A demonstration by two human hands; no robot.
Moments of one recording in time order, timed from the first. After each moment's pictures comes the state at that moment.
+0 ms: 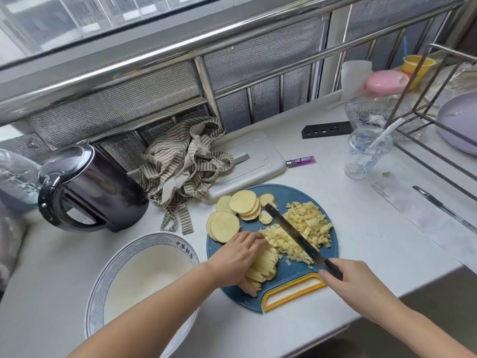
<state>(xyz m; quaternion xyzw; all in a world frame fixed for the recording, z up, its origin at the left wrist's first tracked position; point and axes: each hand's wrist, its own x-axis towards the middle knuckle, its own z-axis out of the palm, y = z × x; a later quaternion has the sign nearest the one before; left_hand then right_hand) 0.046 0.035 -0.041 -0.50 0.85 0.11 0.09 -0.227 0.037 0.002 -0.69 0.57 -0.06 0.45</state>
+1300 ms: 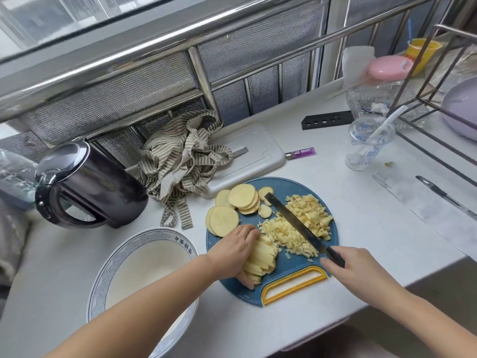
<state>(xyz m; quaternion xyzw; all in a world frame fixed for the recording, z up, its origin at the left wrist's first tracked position) 0.045 0.031 -0.030 -0.53 0.82 0.16 0.13 -0.234 0.026 -0.007 -0.69 0.57 -0.08 0.44</state>
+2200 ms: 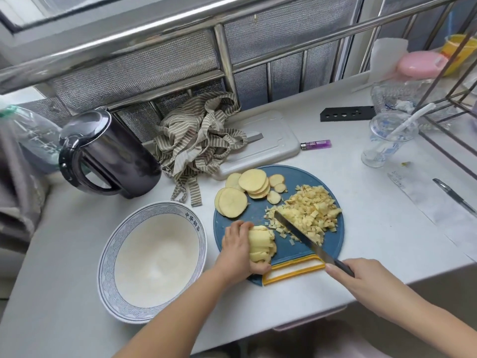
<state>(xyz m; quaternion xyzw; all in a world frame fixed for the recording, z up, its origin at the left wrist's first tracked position) 0.020 0.085 -0.067 -0.74 0.62 0.24 -0.10 -0.245 0.046 0.006 -0.71 0.56 0.05 0.42</state>
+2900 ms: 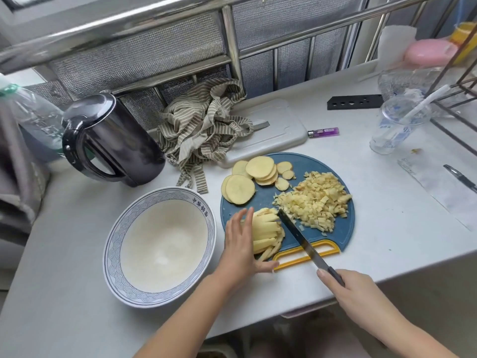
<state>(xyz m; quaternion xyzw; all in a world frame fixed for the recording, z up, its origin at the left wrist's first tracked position) 0.024 0.119 -0.077 -0.72 0.63 0.22 -0.18 -0.218 0.100 -0.025 -0.64 0.60 0.01 0.47</state>
